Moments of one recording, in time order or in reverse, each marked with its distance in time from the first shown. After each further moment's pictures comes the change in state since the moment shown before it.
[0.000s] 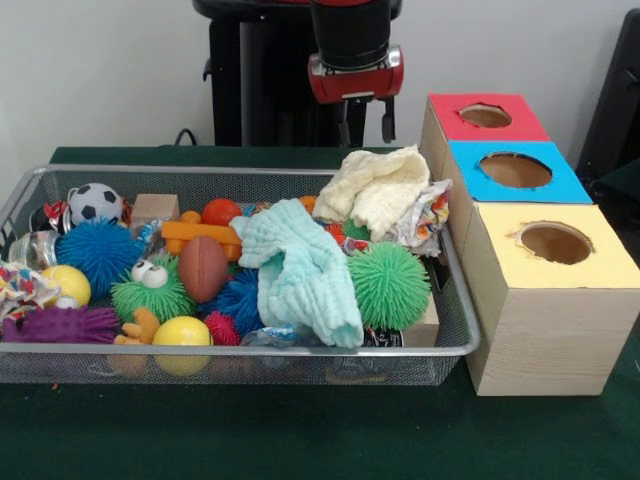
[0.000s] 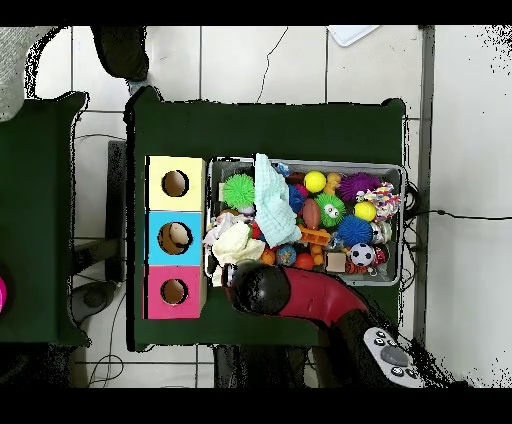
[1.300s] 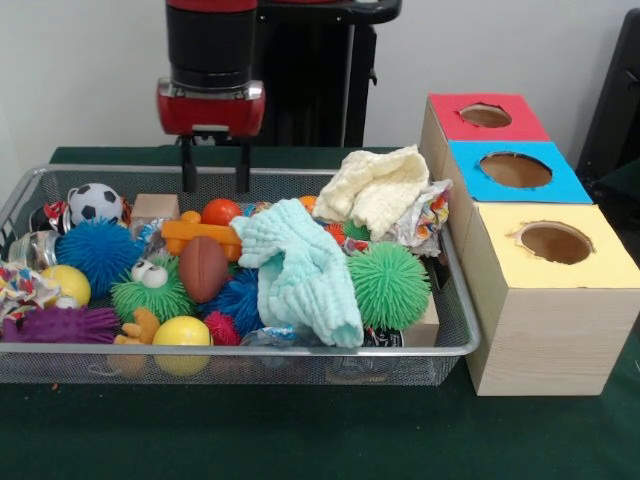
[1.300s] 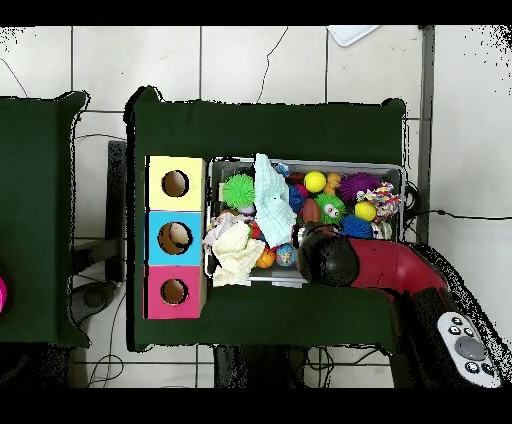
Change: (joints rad) arm -0.166 0.037 0.010 -0.287 -0.322 0.000 0.000
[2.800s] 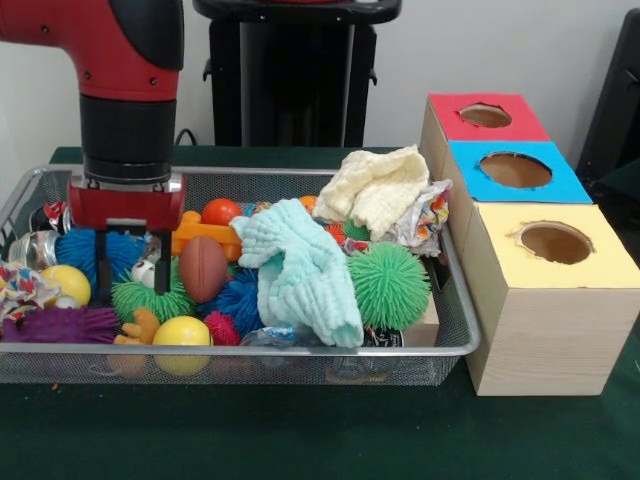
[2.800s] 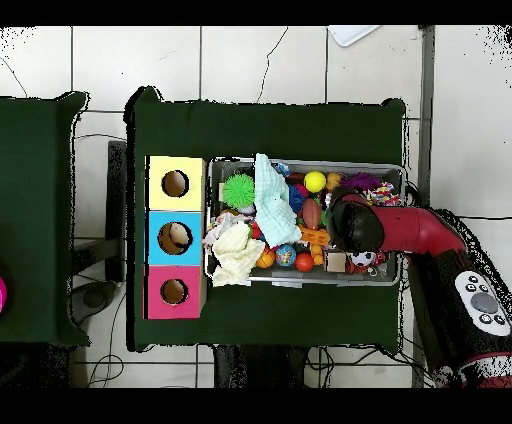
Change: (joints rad) arm -0.098 0.207 0.106 -0.277 -0.214 -0.064 0.000
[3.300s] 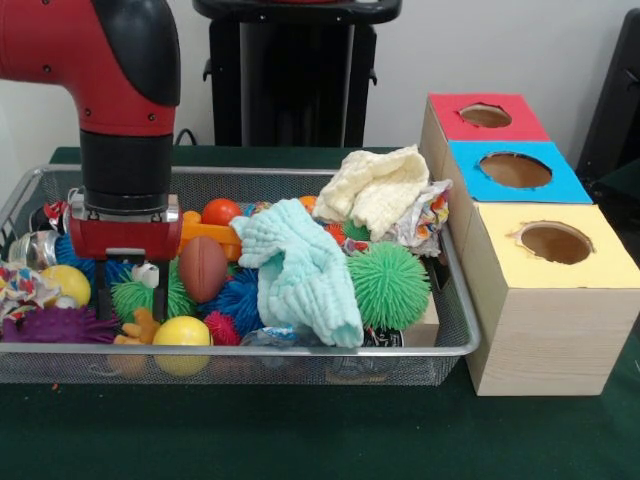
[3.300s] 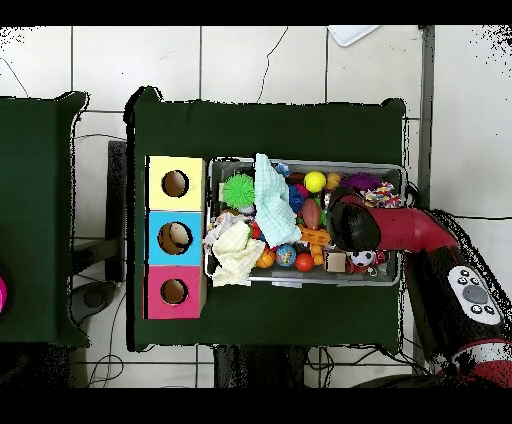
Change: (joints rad) arm -0.009 0.074 0.000 -0.041 -0.048 -0.054 0.000
